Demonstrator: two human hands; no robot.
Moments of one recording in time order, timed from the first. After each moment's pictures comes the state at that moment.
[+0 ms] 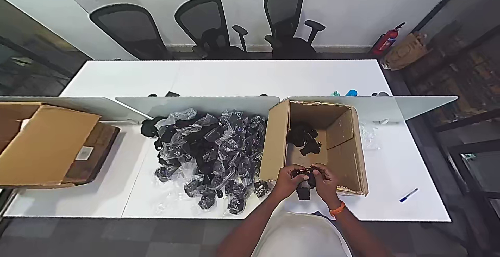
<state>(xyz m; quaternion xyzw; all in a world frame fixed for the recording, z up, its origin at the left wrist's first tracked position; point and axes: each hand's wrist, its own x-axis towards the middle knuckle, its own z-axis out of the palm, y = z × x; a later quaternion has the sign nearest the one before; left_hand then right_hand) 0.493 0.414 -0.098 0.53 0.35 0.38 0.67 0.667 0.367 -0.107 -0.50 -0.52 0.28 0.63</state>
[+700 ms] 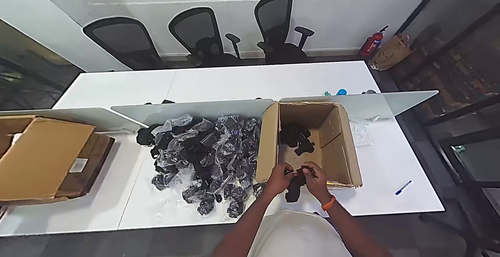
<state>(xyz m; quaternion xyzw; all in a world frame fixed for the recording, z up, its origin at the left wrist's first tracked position) 0.473 0.429 -0.086 0.64 0.47 0.15 0.59 0.652 0.368 -0.112 -0.49 -0.58 0.24 0.60</state>
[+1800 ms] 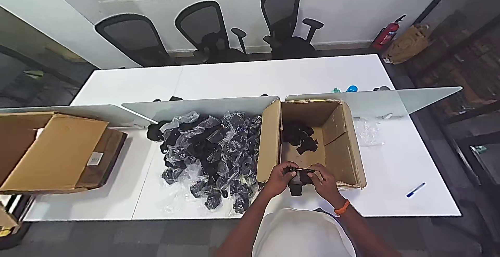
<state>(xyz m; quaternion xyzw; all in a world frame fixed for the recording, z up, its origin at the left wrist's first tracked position) 0.449 0.426 -0.105 0.56 0.29 0.36 0.68 0.670 0.360 -0.116 -0.50 -0.64 0.27 0.52</state>
